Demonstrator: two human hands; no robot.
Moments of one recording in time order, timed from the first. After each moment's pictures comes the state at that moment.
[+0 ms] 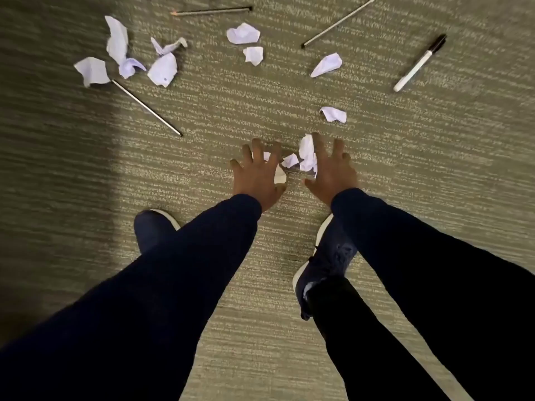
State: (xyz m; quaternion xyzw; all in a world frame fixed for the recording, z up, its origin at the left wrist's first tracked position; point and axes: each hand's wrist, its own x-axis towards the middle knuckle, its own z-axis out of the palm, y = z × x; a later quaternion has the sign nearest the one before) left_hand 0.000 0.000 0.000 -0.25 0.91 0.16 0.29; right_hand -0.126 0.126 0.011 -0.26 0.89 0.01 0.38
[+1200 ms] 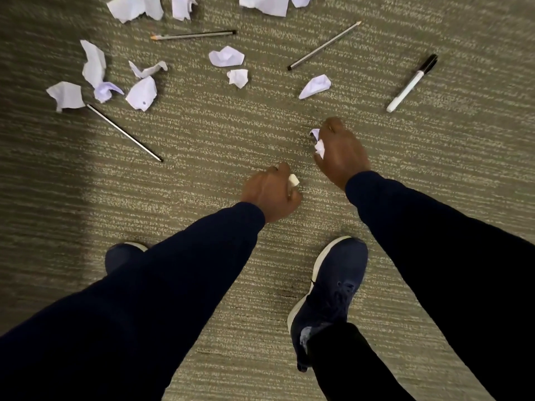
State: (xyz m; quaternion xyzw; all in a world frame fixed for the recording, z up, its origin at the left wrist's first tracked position) left_hand -0.045 0.010 -0.047 -0.22 0.91 0.31 0.15; right_hand -0.210 0.111 -0.035 -0.41 0.88 -0.04 0.22
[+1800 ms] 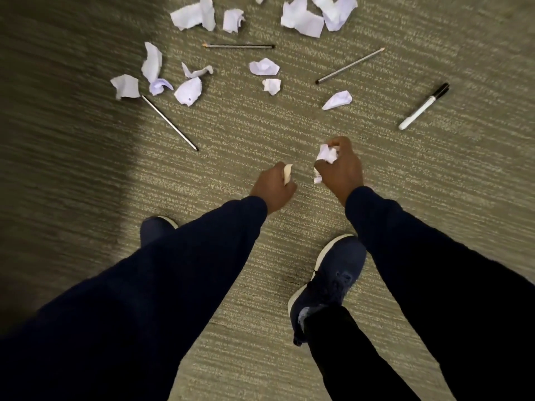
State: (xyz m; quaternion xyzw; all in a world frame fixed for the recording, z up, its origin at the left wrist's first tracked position) left_hand -0.028 -0.010 0.016 -0.41 0.73 0.51 0.17; right_hand -0.163 0.088 0.022 -0.09 0.88 -0.29 0.37
